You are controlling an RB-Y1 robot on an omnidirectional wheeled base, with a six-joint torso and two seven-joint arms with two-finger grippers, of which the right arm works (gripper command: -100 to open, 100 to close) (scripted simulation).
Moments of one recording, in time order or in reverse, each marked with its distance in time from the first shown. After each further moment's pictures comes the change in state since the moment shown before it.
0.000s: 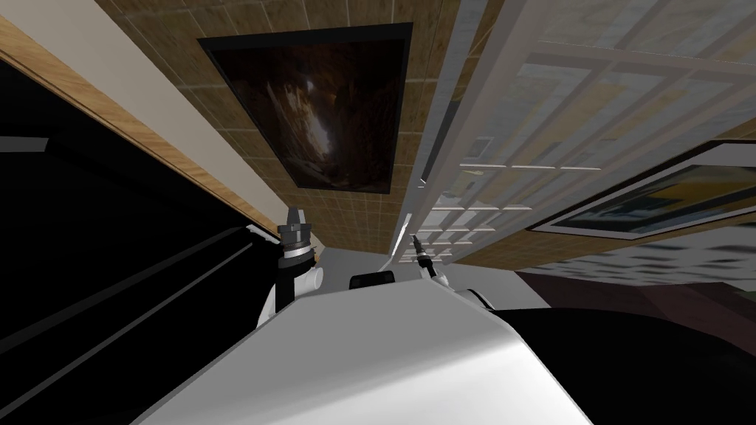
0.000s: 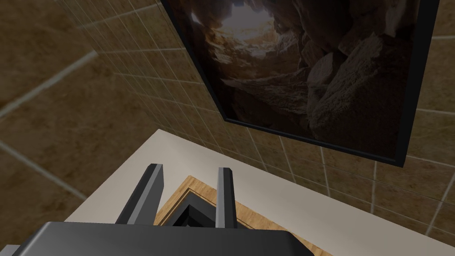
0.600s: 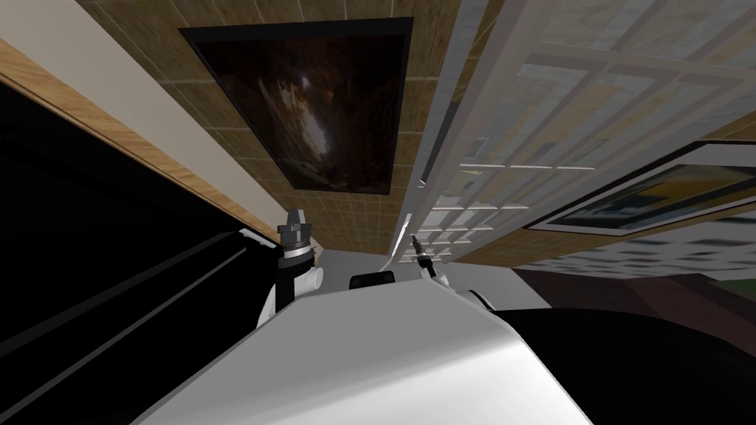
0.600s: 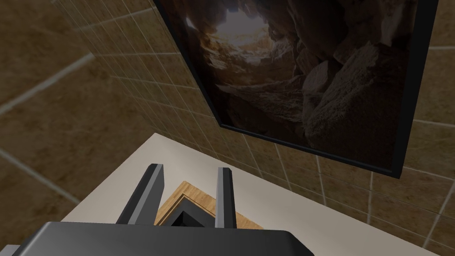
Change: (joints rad) arm 0.007 0.000 -0.010 -0.010 0.037 -0.002 0.137
